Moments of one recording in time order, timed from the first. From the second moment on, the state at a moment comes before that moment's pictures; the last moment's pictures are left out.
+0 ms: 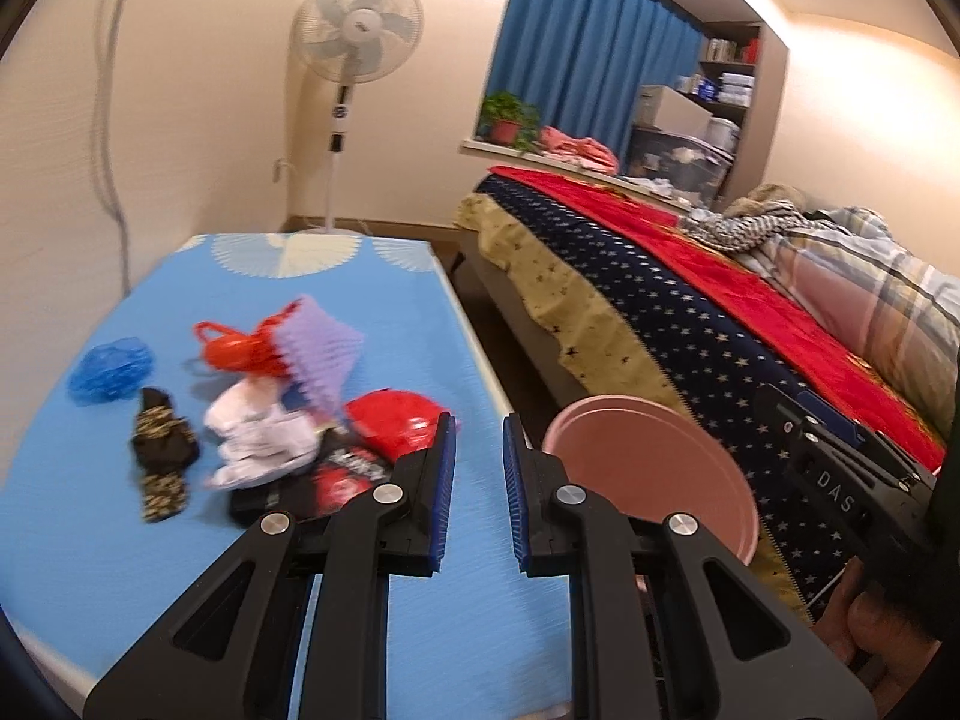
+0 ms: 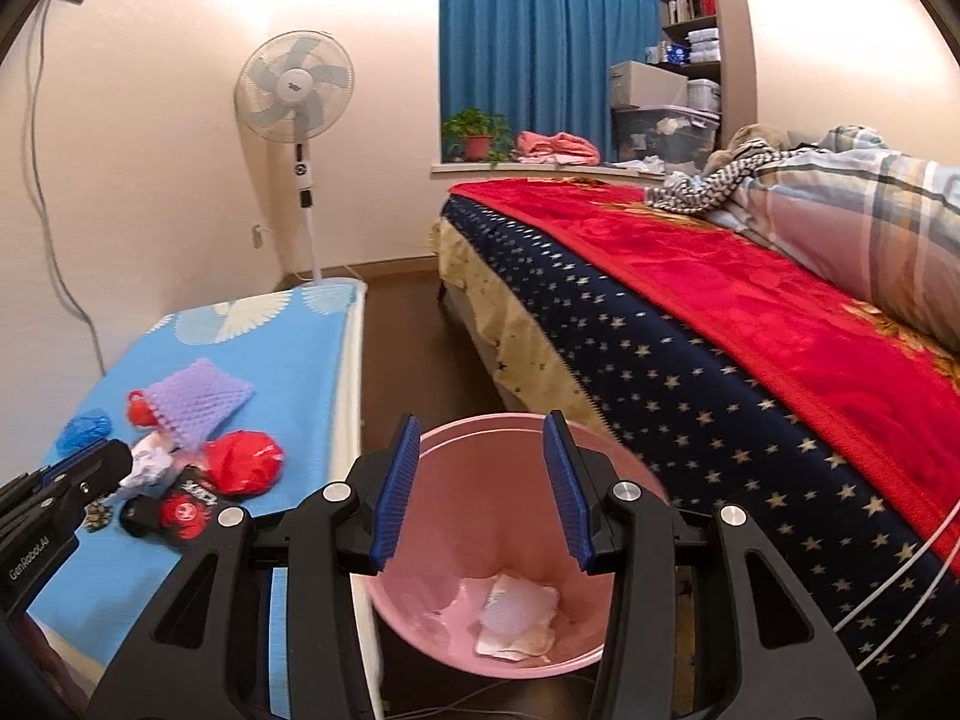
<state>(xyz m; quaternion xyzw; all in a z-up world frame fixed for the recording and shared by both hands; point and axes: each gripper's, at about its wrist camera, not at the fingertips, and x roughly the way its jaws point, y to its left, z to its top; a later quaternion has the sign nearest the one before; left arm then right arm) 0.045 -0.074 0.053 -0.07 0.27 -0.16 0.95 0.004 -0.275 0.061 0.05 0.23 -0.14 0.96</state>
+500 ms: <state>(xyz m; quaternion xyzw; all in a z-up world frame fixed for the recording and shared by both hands) 0.050 -0.003 0.026 -0.09 0.29 -0.03 0.95 0.036 -0.218 0.039 0.06 0.25 -0.04 0.96</state>
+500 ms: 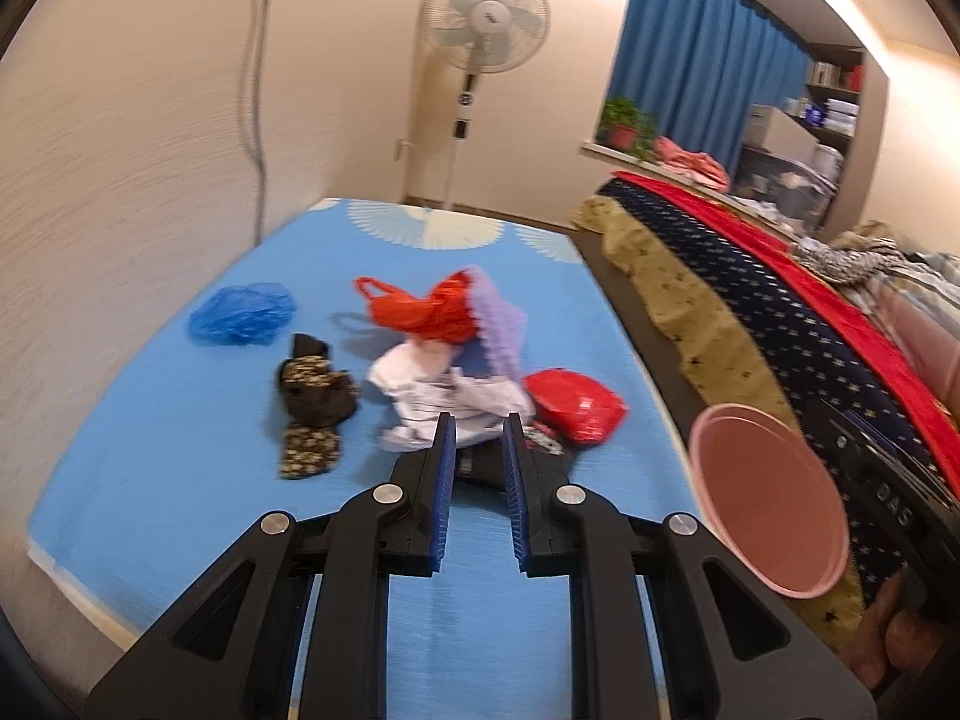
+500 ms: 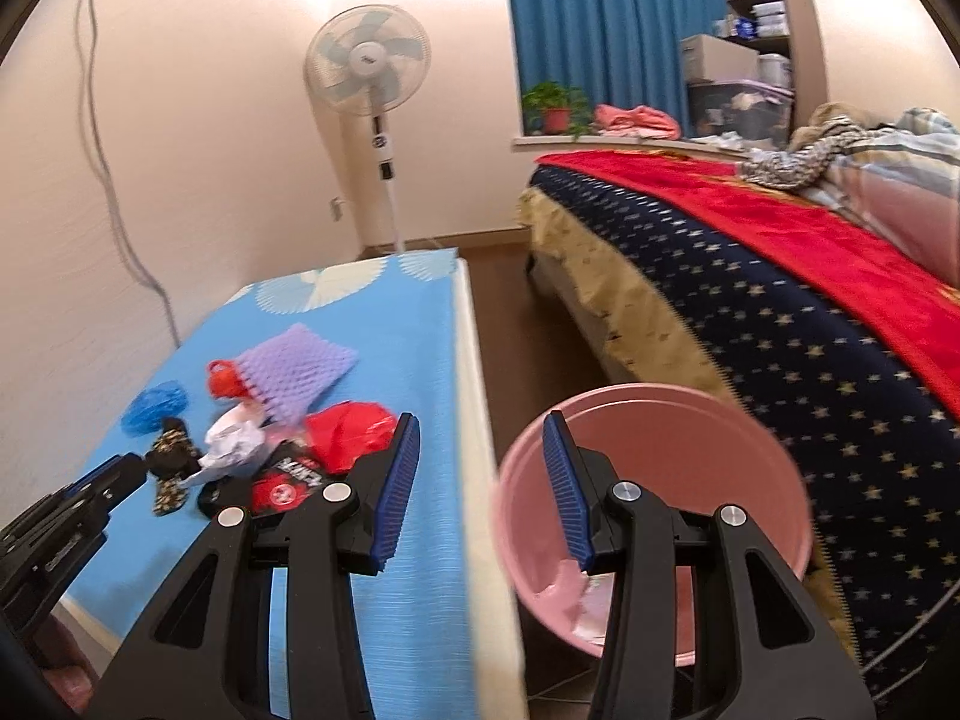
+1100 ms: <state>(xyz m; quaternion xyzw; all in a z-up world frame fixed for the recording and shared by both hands) 0.078 0.003 0.008 -0.10 0.29 -0.01 0.95 0.090 -0.177 -0.002 0.06 0.30 0.04 0.95</state>
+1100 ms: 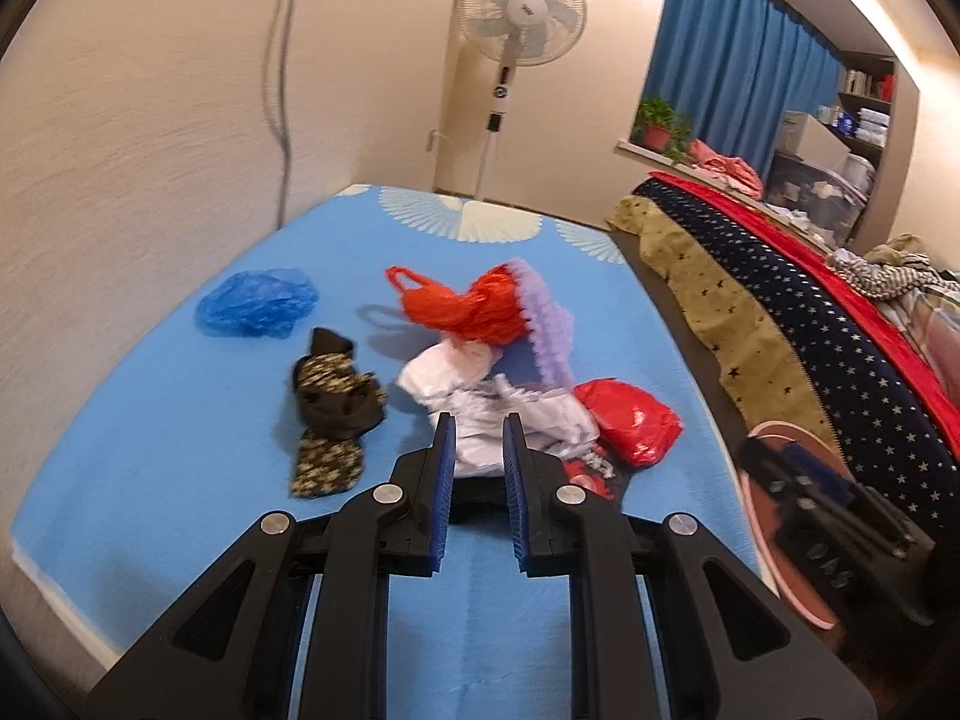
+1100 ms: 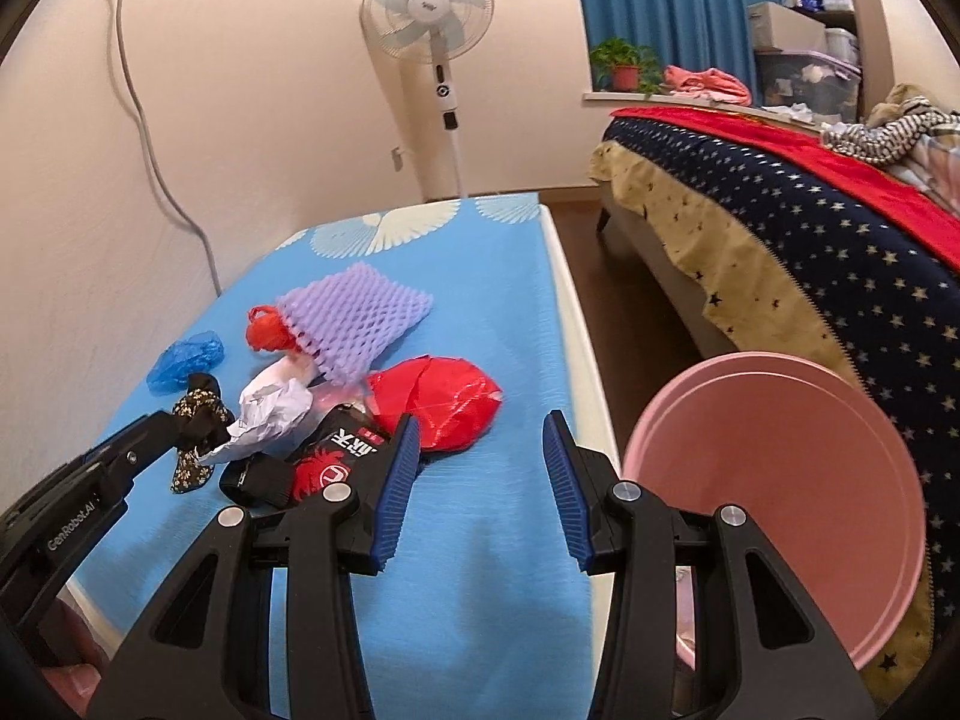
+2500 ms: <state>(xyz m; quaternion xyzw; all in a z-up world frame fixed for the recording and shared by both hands) 0.110 -0.001 0.005 -0.10 0.32 0.03 0.94 0.191 -0.149 -0.044 0.04 0.42 0.08 0.90</state>
